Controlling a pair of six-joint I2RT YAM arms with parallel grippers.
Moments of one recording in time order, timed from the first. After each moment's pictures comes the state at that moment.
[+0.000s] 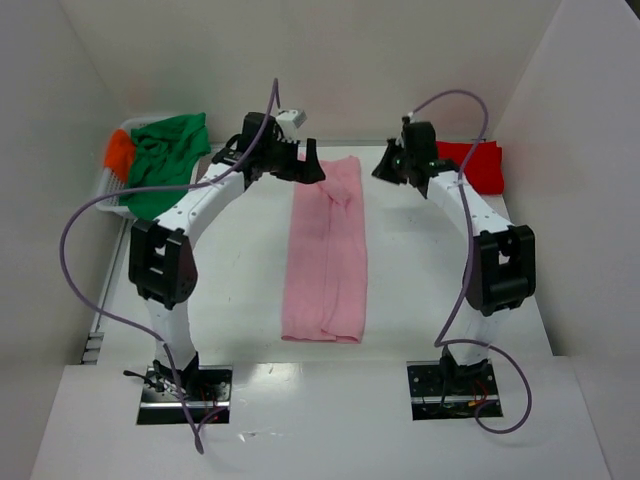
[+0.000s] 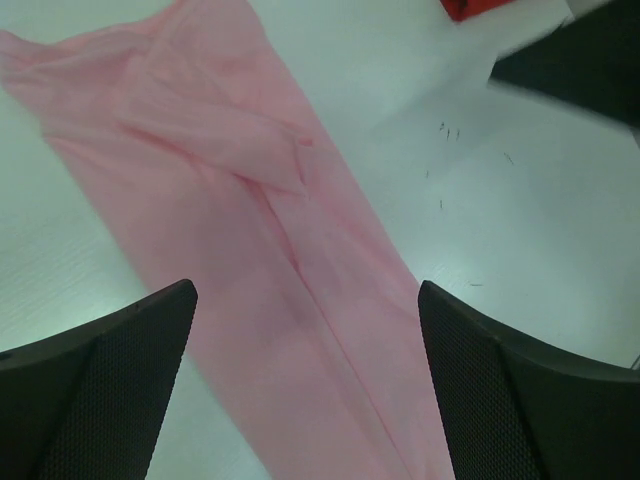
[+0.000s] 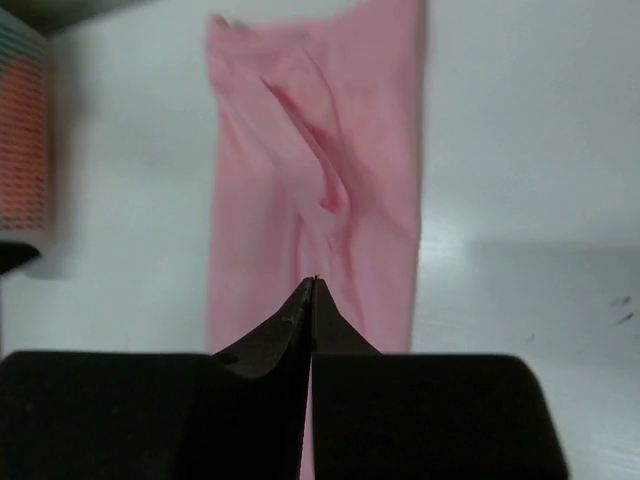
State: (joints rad) left arm -0.37 1.88 1.72 -0.42 0.39 -0.20; right arm 0.22 1.78 1.54 -0.32 -0.15 0.50
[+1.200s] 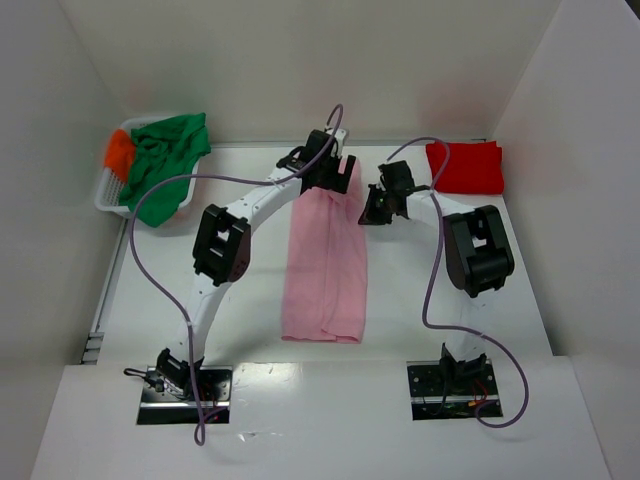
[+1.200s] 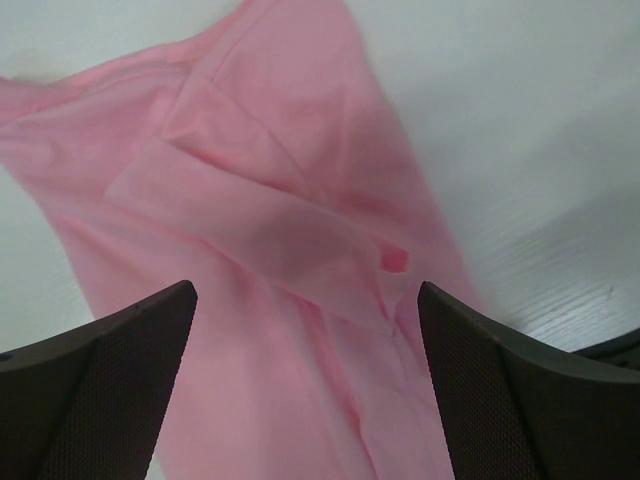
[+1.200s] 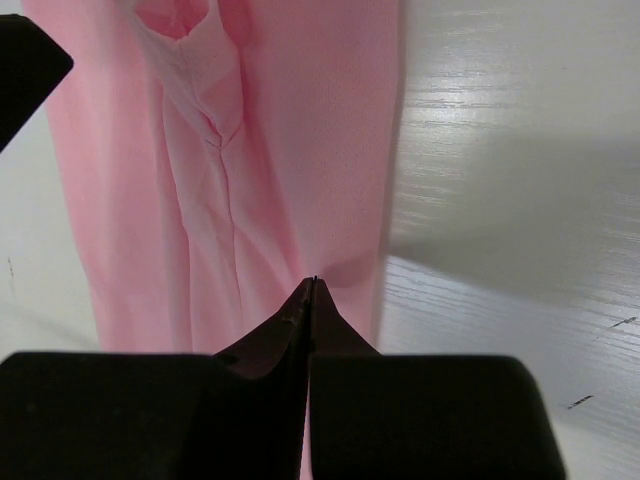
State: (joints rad) left arm -0.54 2.39 2.18 -0.44 -0.04 -0.15; right arm 0.26 1.96 1.29 -0.24 -0.26 0.48
